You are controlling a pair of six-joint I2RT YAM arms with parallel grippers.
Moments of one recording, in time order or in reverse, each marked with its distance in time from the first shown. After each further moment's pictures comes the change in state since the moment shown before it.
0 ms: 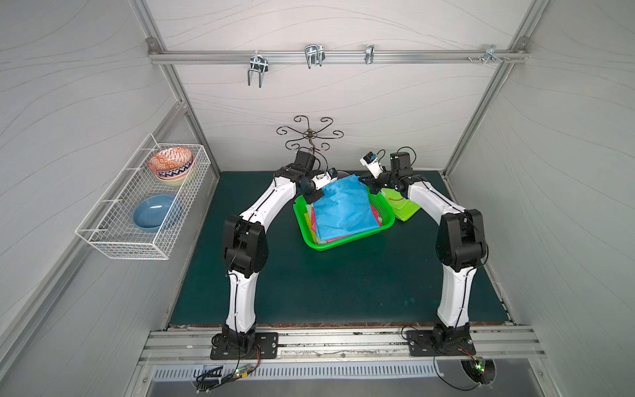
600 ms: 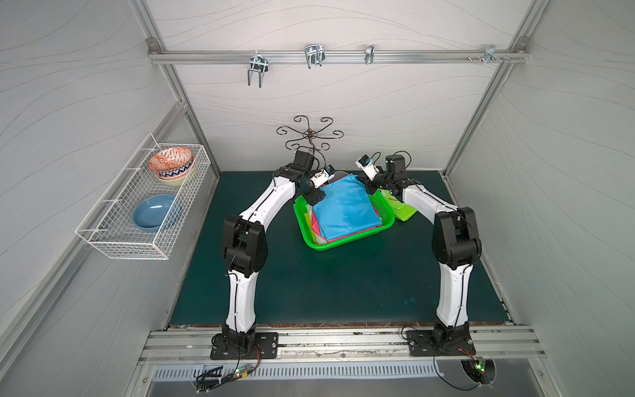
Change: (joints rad) left arm 0.004 0.008 0.003 -0.002 -0.005 -0.087; right arm 0.031 0.037 -0.033 0.152 0.064 -0.061
